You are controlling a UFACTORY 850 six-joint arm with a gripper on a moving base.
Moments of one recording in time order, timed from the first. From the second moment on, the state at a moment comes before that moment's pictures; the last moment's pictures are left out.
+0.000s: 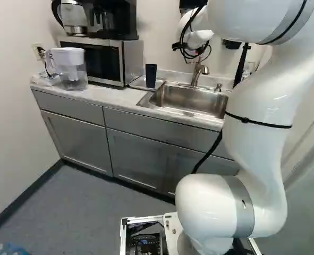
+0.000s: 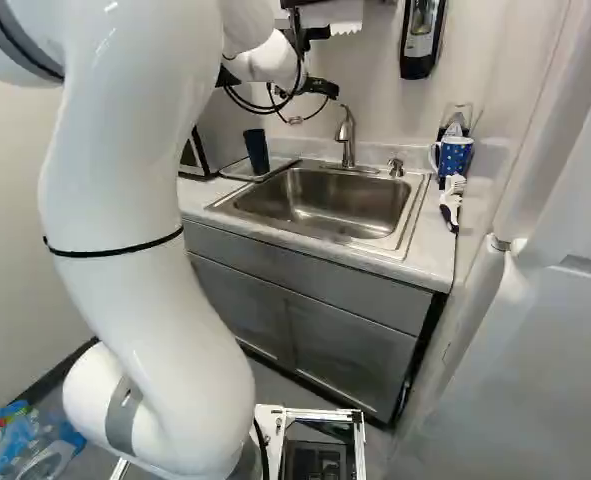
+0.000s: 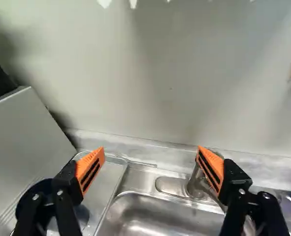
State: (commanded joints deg) arm -8.5 -13.8 -80.3 3.2 6.5 0.2
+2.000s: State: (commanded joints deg) arm -10.9 15.4 -51.3 3.2 -21.6 0.2
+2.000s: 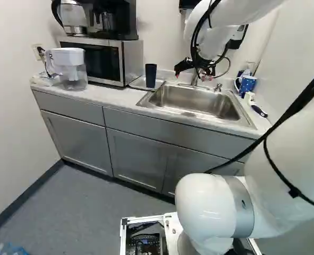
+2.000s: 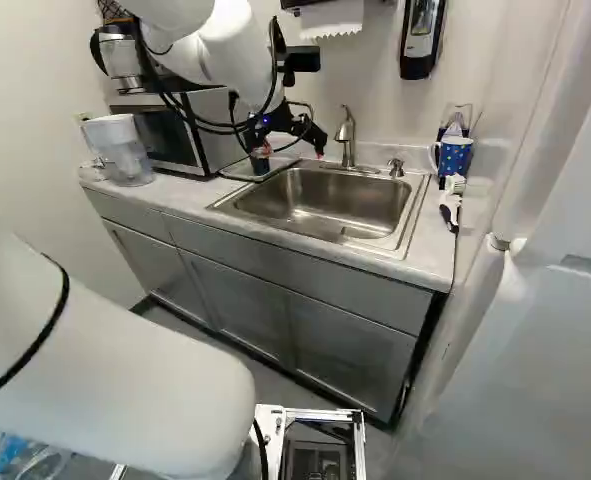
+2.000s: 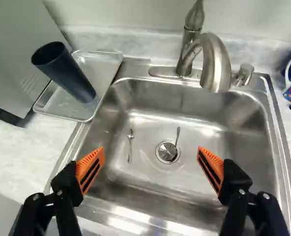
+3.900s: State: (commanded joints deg) arm -11.5 16.5 -50.3 3.2 -22.7 0.2
